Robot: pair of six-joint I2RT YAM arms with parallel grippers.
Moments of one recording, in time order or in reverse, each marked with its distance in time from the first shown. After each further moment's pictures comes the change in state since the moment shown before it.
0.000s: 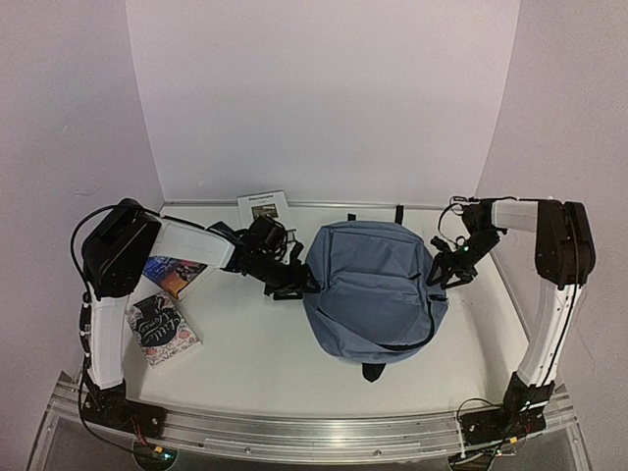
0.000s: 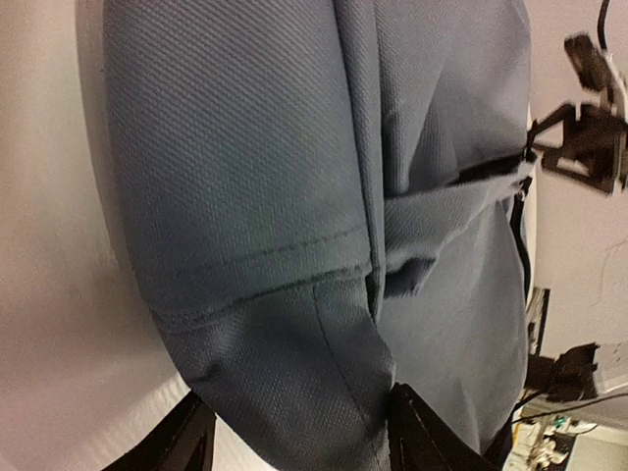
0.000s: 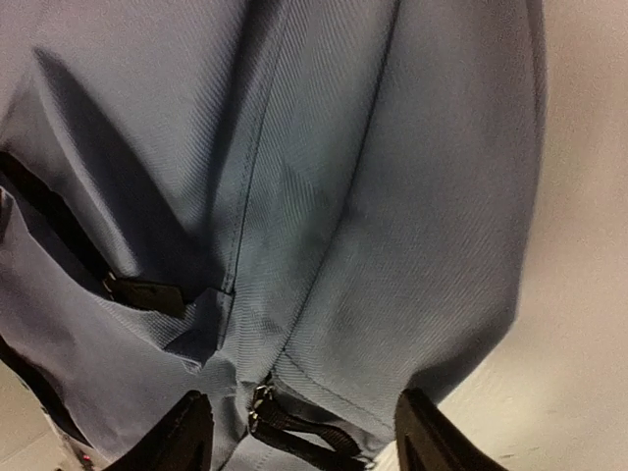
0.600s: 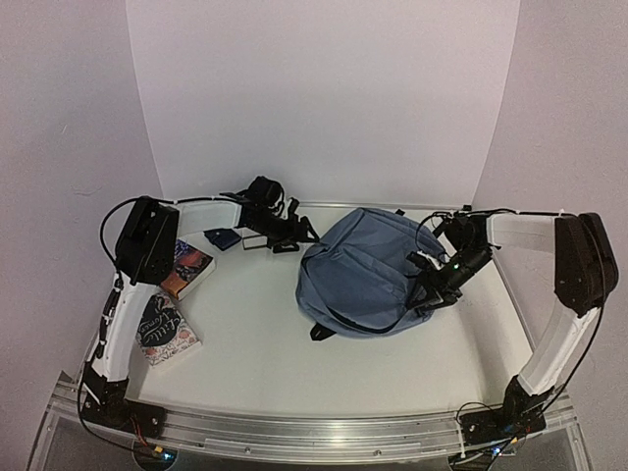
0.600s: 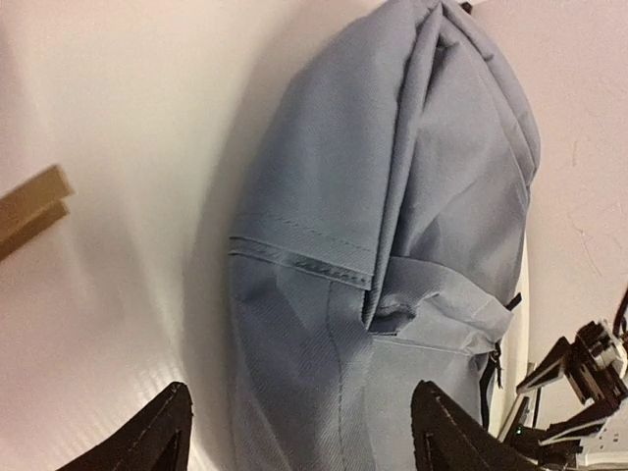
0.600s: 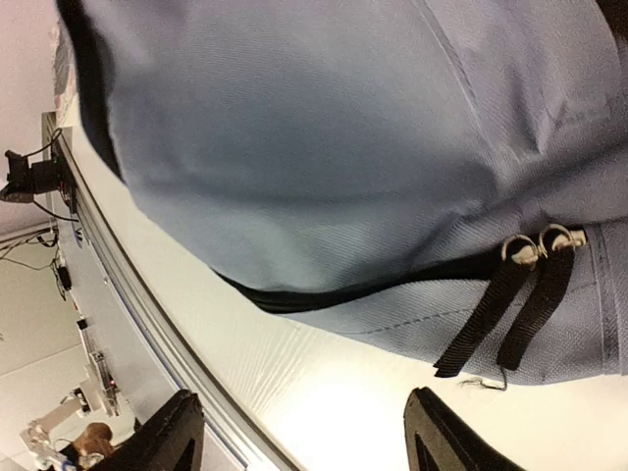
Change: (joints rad) left arm 0.171 0.328 0.632 -0.247 0.040 0.138; right arm 0.196 -0.285 -0.304 0.023 -0.205 0.030
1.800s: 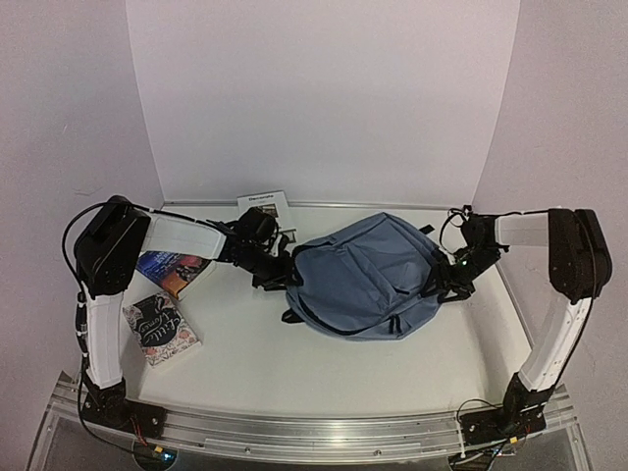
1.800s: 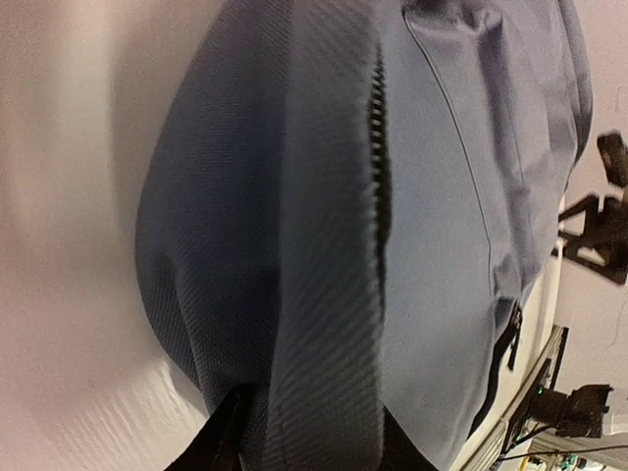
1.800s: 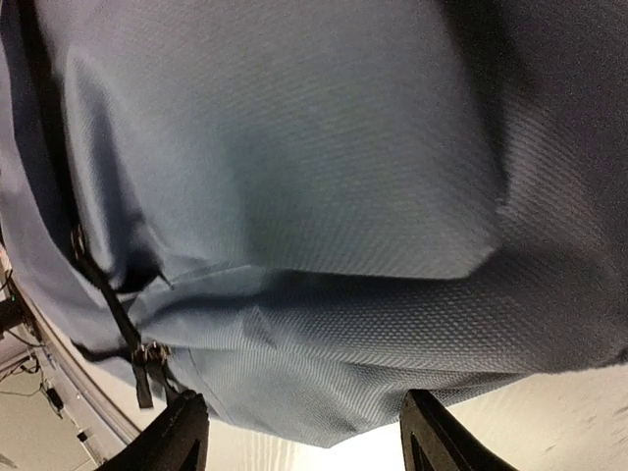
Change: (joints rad) left arm -0.130 -0.355 -0.613 0.151 -0.121 -0.134; right arm -0.149 0.126 0.025 0.178 0.164 0.167
